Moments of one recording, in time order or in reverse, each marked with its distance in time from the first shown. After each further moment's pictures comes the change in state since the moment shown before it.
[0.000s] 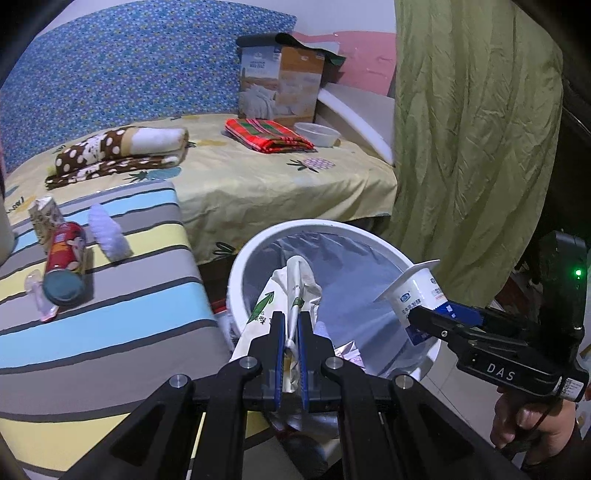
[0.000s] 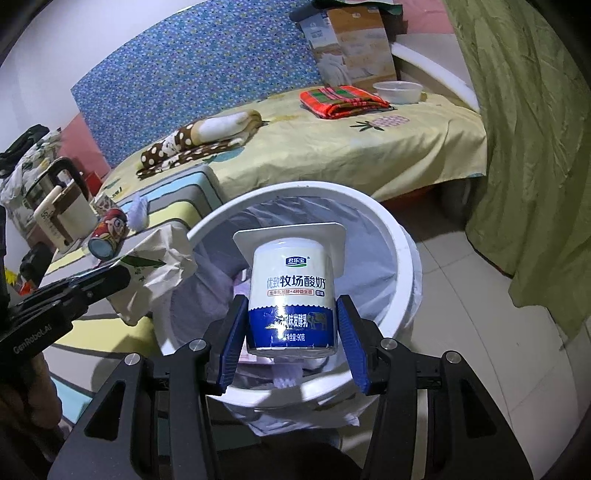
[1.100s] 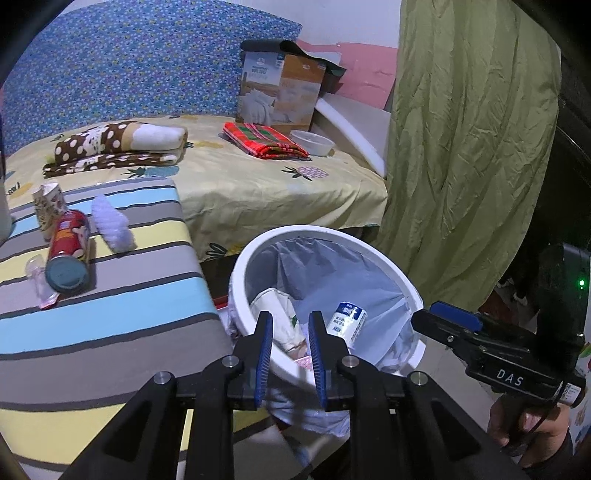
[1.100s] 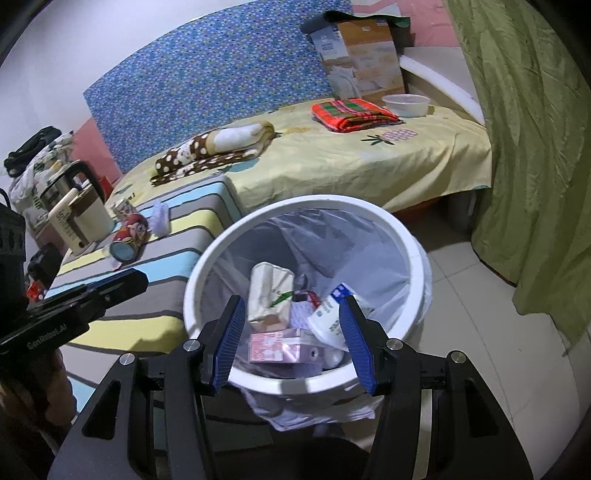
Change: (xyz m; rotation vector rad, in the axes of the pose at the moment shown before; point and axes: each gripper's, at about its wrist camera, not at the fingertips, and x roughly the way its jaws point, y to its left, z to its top) left arm -0.023 0.018 -0.009 -0.055 -0.038 -0.056; right arm -0.020 0.019 0.001 -0.021 -0.043 0.034
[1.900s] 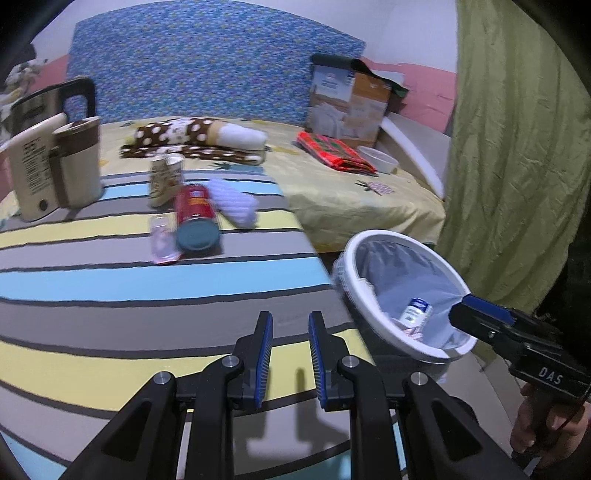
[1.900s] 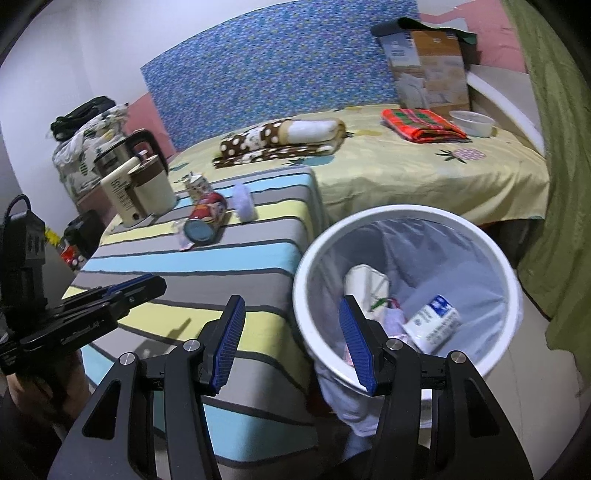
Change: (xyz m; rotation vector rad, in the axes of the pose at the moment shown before) left arm -0.067 0.073 -0.034 -0.127 -0.050 0.205; right arm 0.006 0.074 -0.004 -0.137 0.009 0.157
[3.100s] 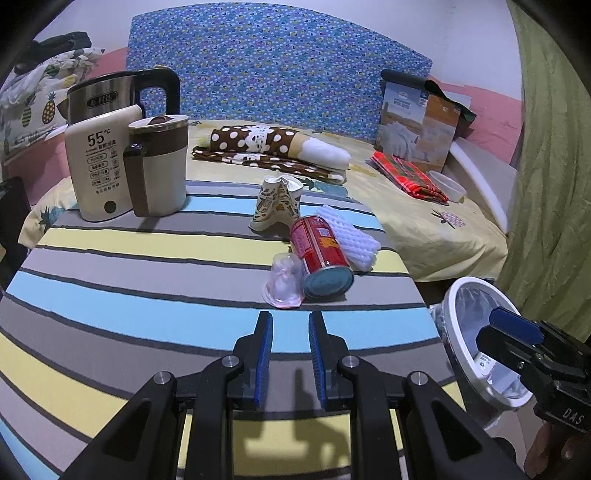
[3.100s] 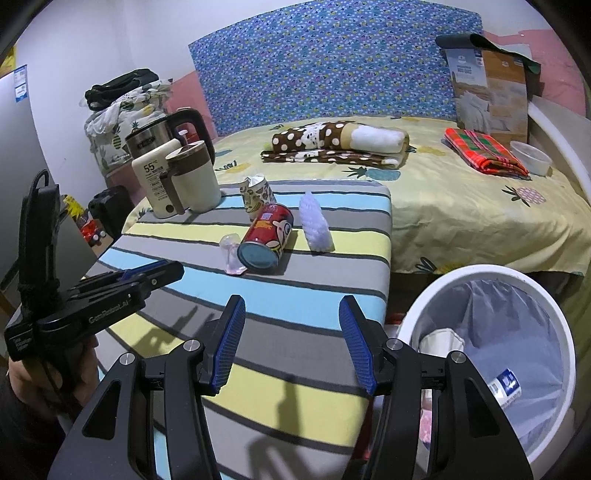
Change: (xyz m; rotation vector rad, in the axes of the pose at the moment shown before) left arm 0.010 0.087 0.039 -0.108 -0.039 0.205; right arm 0.045 0.059 0.034 -0.145 0.020 0.102
